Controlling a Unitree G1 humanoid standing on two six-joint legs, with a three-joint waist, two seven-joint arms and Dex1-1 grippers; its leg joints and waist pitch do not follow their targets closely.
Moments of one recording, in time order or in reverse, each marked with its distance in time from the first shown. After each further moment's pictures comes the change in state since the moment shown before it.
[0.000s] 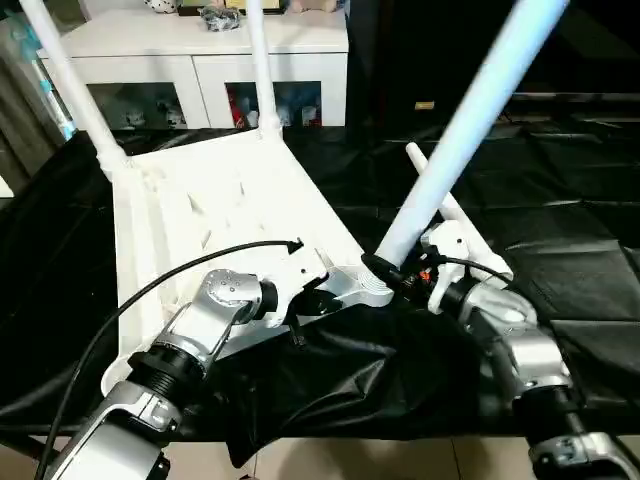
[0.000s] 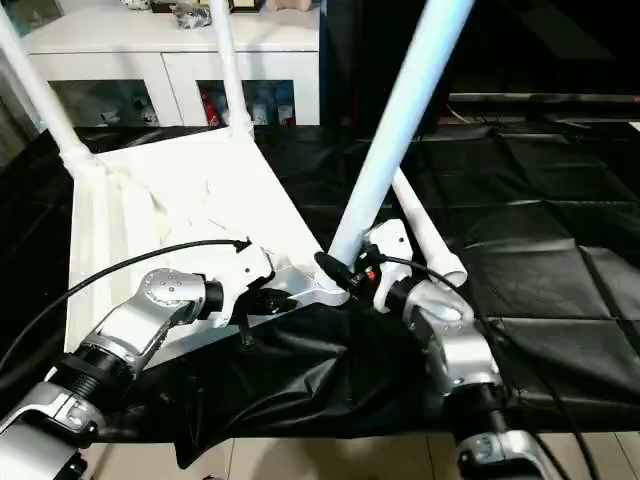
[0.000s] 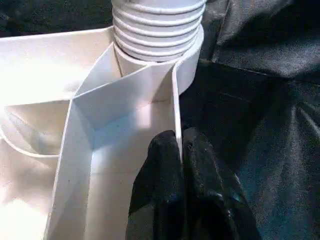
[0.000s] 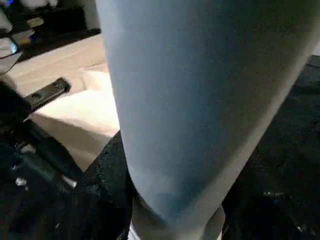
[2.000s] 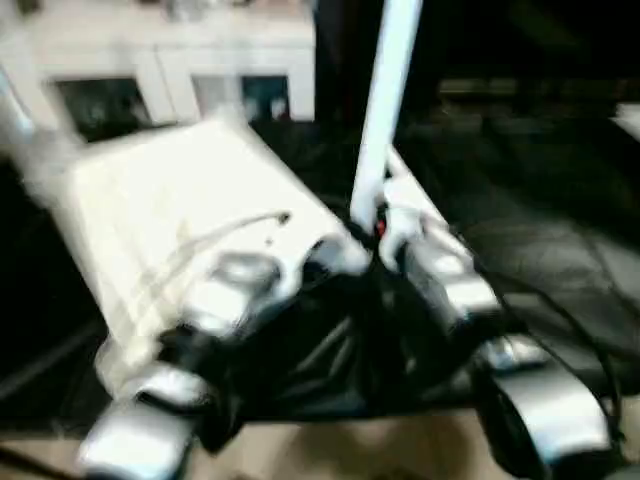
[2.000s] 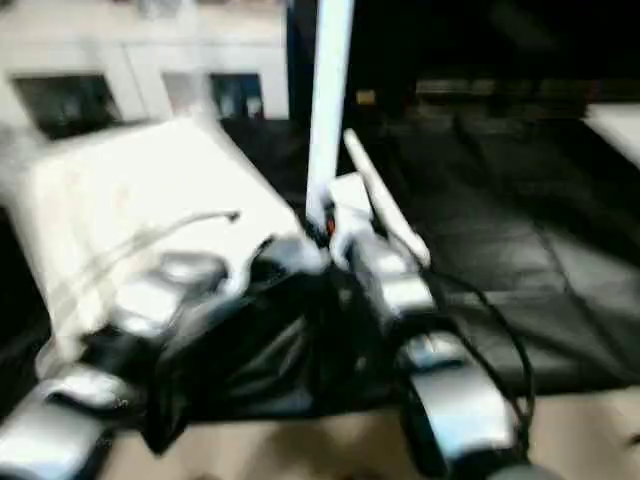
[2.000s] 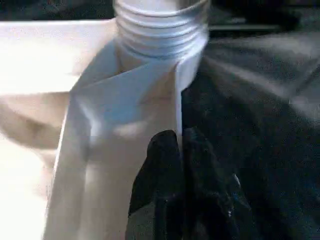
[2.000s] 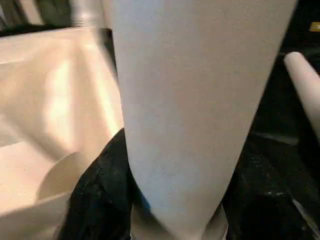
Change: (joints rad) left arm -0.100 -0.221 0.162 -0.018 0.041 0.392 0.381; right arm -0.402 0.207 -0.051 0.589 -0.061 -0.111 -0.501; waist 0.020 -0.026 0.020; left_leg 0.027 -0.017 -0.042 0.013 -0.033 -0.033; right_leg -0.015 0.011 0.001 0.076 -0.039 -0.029
